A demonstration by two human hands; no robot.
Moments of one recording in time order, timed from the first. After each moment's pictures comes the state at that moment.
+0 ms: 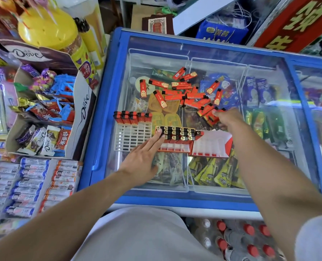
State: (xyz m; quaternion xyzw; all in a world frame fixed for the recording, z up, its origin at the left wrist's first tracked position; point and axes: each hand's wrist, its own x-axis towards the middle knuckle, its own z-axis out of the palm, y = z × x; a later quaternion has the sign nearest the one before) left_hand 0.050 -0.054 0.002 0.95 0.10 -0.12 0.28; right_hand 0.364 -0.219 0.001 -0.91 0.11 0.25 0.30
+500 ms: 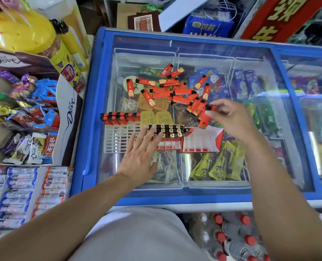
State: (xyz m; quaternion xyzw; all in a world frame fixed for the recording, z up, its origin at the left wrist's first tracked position) left_hand 0.066 -0.076 0.008 0.98 0.09 -0.11 0.14; right_hand 0.308 -0.270 0.080 -0.88 -0.18 0.22 0.39
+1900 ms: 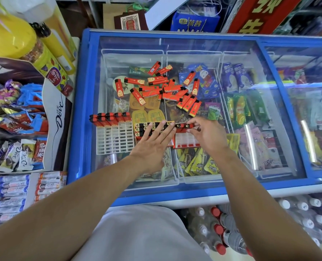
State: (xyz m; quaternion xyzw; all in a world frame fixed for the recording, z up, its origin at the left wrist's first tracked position) left_hand 0.120 -0.098 0.018 0.97 -0.06 -0.22 0.06; right_hand 0.257 -0.273 0.029 -0.95 -0.25 0.10 0.17
